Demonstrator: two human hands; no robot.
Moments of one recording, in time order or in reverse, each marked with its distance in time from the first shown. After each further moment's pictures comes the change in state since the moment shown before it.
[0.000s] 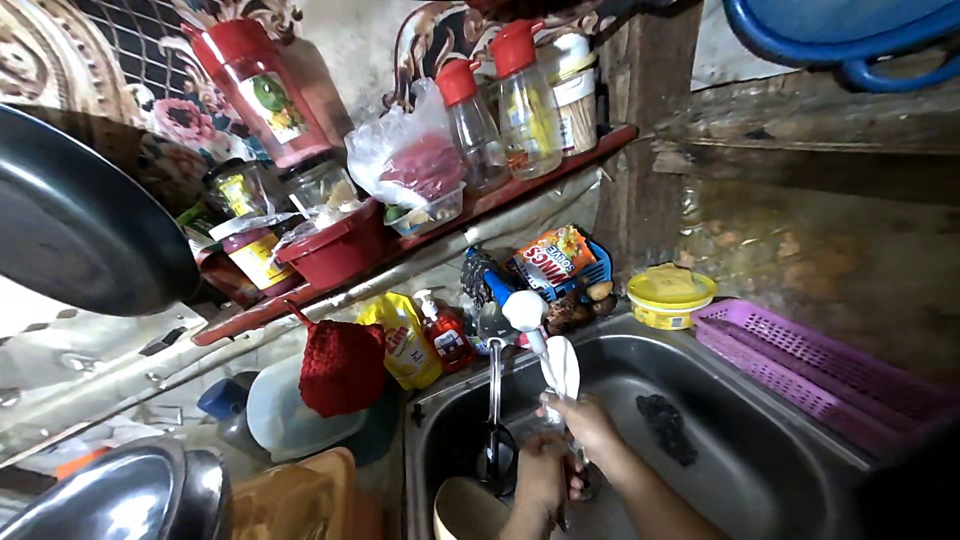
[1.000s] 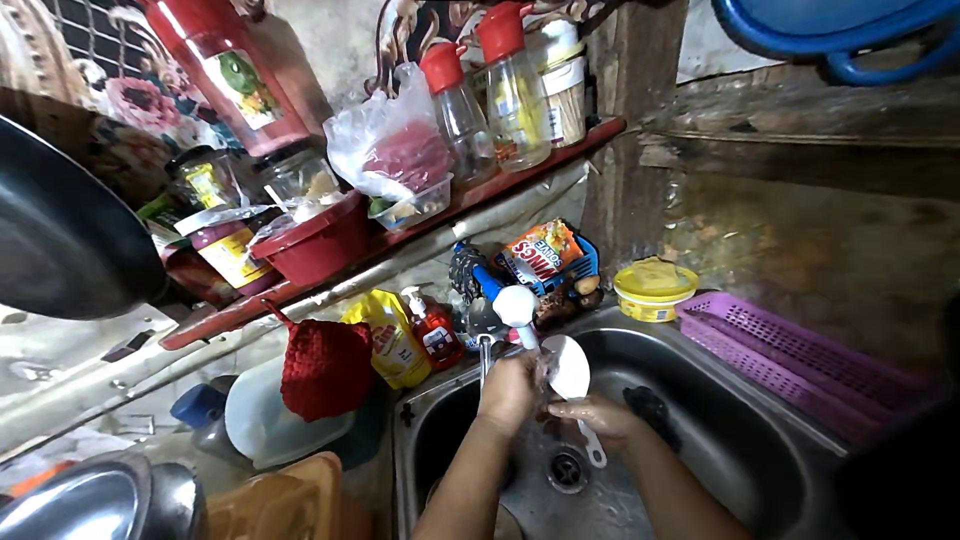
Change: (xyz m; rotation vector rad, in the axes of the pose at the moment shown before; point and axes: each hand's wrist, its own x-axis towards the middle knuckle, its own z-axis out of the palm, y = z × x) left_hand 0.031 0.109 -0.015 1.056 0.046 0.693; right_hand -0.002 -0.013 -0.049 -0.060 -0.435 0.068
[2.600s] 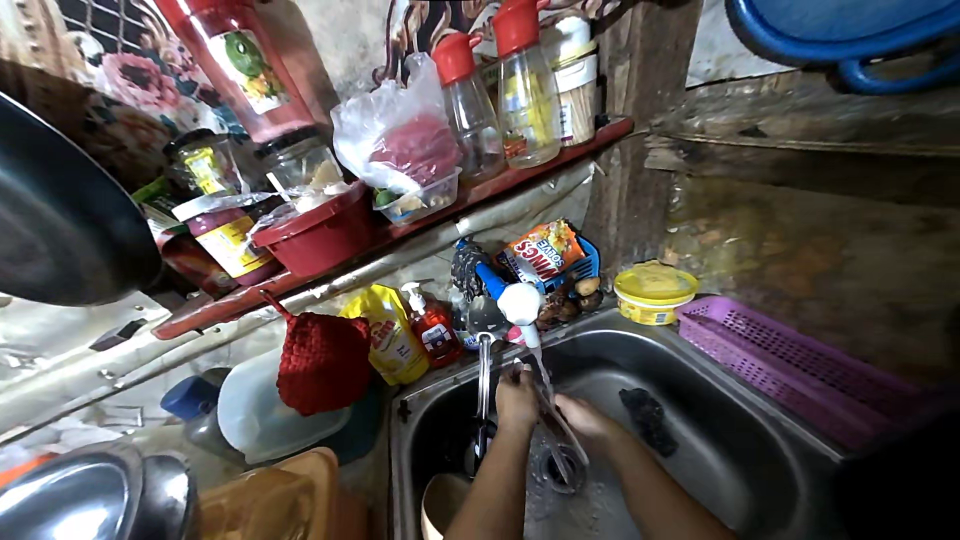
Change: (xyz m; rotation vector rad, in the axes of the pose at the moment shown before) left_hand 0.010 -0.027 0.067 -0.711 0.103 -0.617; right_hand 0.026 0.019 0.017 0.048 0.198 0.202
